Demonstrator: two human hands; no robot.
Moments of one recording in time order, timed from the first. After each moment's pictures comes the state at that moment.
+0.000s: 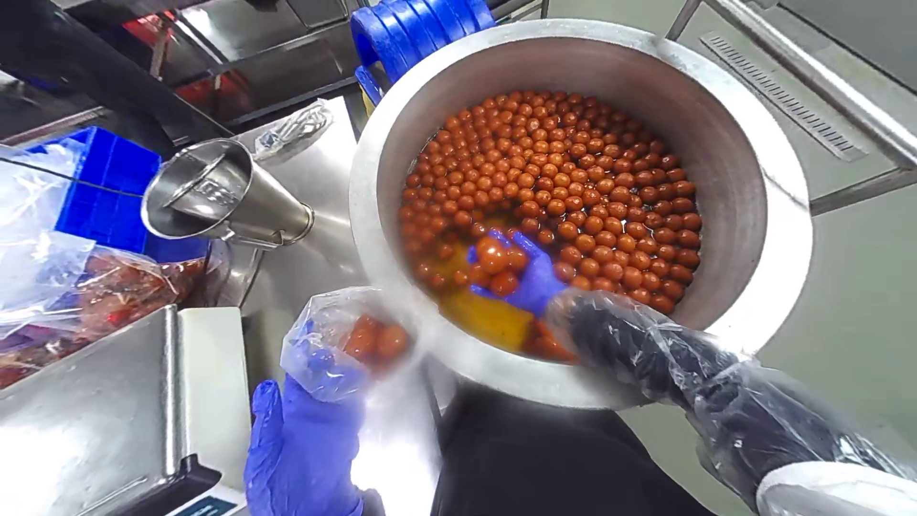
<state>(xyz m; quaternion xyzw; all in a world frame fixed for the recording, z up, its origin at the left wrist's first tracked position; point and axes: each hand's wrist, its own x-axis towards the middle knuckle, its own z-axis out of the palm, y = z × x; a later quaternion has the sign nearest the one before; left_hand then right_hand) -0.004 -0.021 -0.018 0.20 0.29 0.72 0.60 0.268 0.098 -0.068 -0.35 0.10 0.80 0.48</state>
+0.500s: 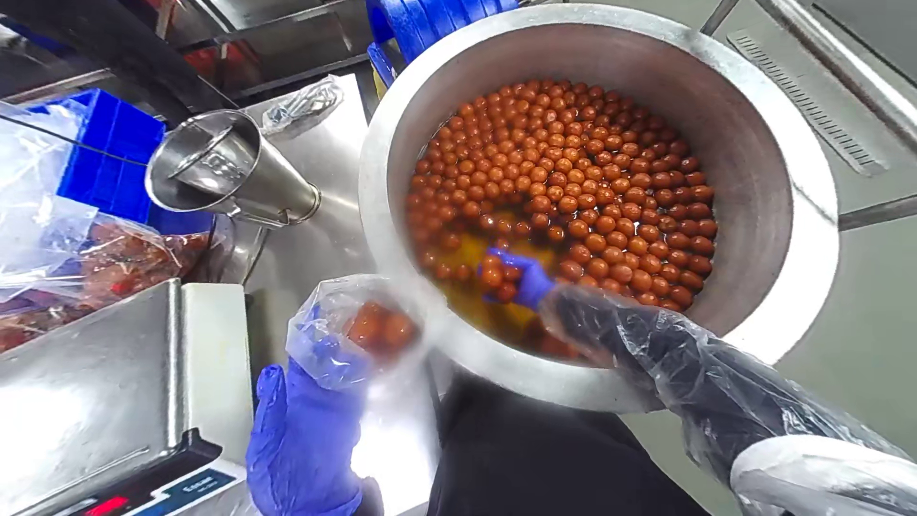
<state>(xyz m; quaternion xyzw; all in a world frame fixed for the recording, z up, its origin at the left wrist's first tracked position) 0.000 -0.020 -0.014 0.23 0.32 0.73 0.56 0.274 0.106 -0.205 -0.38 -0.06 0.84 0.38</state>
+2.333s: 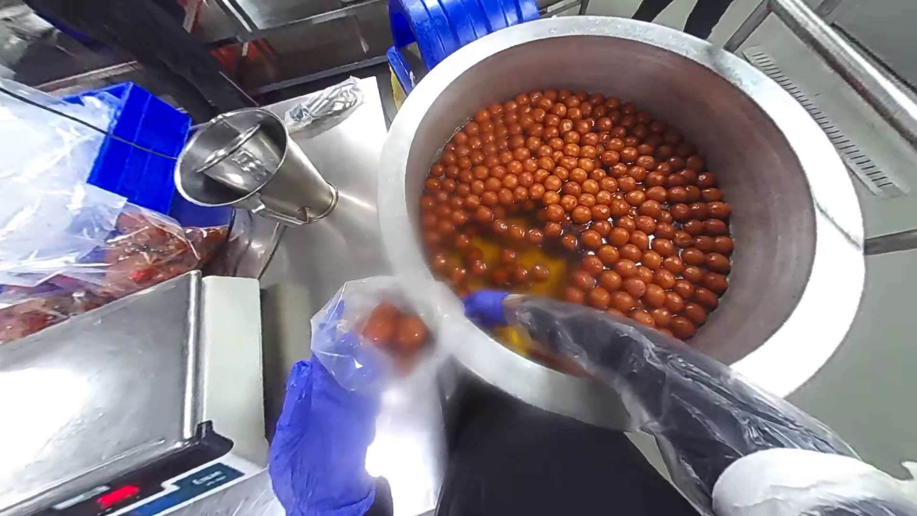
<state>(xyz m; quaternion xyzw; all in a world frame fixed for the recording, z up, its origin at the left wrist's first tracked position) 0.000 -0.021 -0.011 0.21 0.32 0.73 0.57 0.192 0.113 -0.154 -0.48 -0.55 0.67 -0.13</state>
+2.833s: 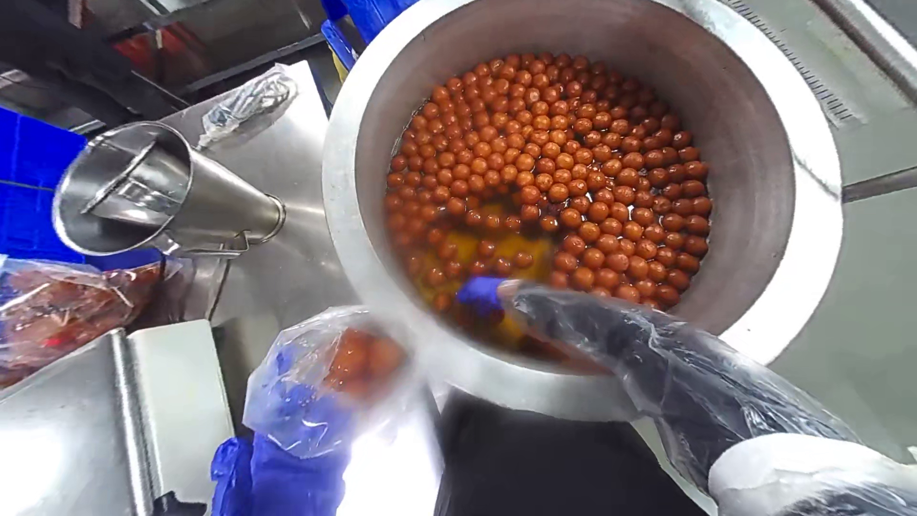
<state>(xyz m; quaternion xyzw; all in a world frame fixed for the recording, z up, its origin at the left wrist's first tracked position) -0.013 -0.019 -0.020 0.20 0.31 0.70 0.61 0.218 0.127 -0.155 -0.54 -0.52 0.65 -0.11</state>
